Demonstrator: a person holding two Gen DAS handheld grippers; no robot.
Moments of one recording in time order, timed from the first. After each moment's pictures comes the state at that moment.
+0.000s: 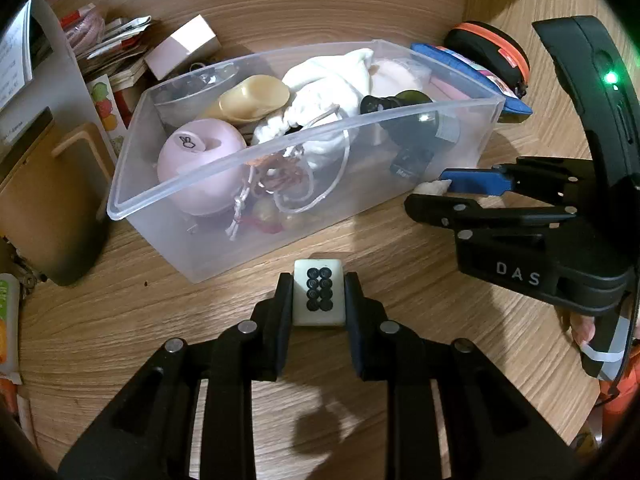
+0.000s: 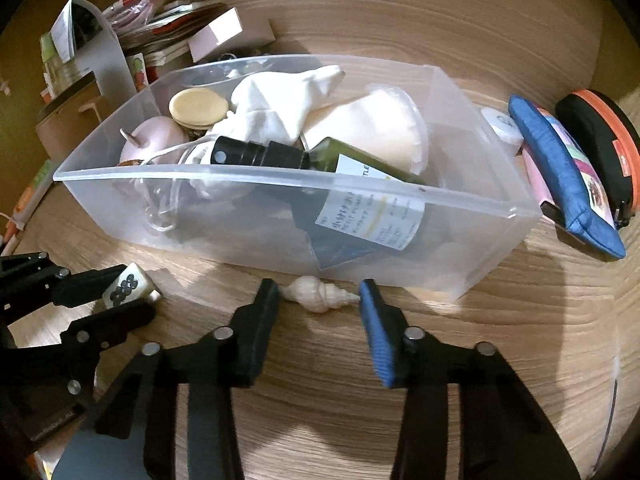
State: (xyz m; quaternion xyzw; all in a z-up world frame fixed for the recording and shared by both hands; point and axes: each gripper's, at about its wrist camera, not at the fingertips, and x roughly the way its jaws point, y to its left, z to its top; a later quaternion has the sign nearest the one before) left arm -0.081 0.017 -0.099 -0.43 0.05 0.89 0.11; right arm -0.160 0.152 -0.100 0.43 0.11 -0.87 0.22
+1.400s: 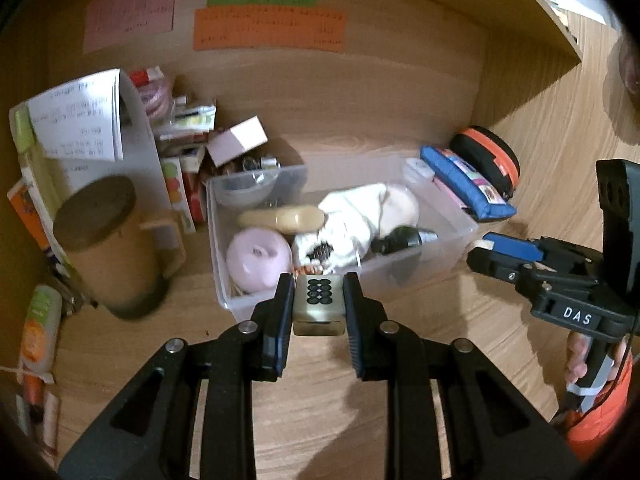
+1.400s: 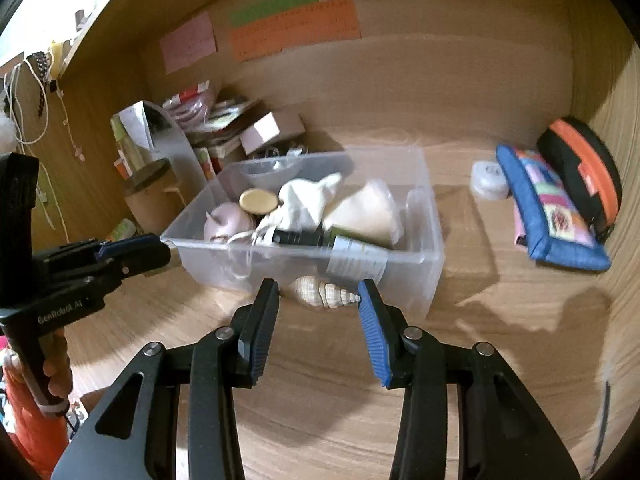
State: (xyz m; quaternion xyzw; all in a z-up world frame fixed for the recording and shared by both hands) left arm -0.067 -0.015 -0.007 -0.34 -0.02 0.94 0.08; right arm -0.124 0.203 -0.027 0.34 0.02 -0.89 0.30
